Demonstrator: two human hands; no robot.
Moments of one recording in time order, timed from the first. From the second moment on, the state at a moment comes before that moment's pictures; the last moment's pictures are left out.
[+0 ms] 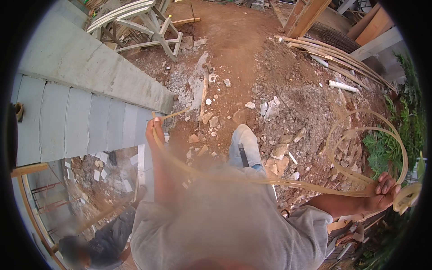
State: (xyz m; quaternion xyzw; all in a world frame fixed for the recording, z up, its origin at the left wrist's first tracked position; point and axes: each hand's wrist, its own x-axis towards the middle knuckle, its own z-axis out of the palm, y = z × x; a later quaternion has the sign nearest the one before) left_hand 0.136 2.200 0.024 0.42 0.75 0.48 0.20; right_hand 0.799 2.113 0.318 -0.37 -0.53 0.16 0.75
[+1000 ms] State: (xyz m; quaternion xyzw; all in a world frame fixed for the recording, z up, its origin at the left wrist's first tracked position) left_hand 0.051 2.730 -0.119 0.25 0.89 0.35 0.15; right_hand 0.454 2.990 0.189 -0.25 -0.70 0.43 0.52
